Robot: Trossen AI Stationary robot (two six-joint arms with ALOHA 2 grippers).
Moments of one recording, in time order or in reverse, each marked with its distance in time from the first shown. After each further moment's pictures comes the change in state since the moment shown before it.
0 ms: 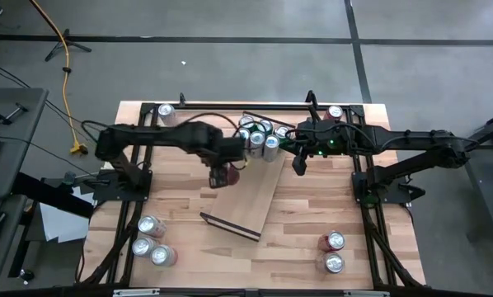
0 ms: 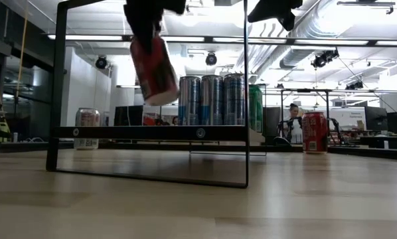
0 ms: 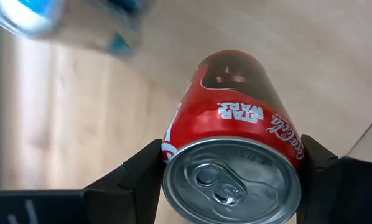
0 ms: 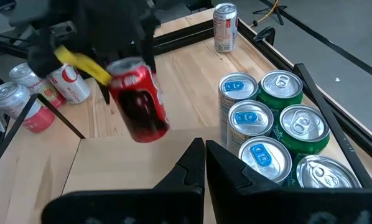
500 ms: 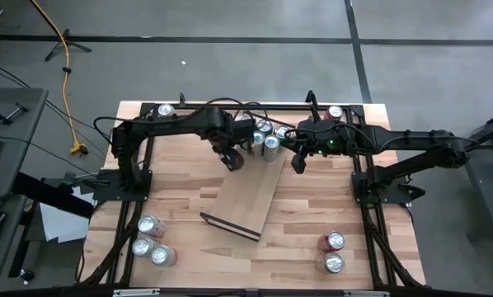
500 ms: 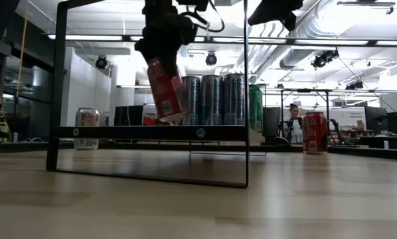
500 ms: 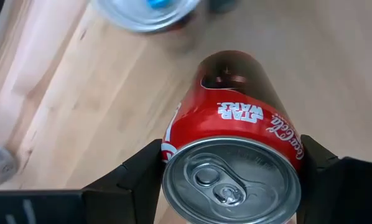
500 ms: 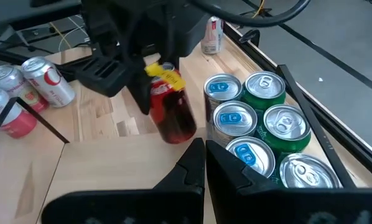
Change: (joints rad) left arm 0.145 0.137 0.093 -0.017 0.014 -0.262; right arm 0.000 0.000 0.000 -0.008 0.055 0.000
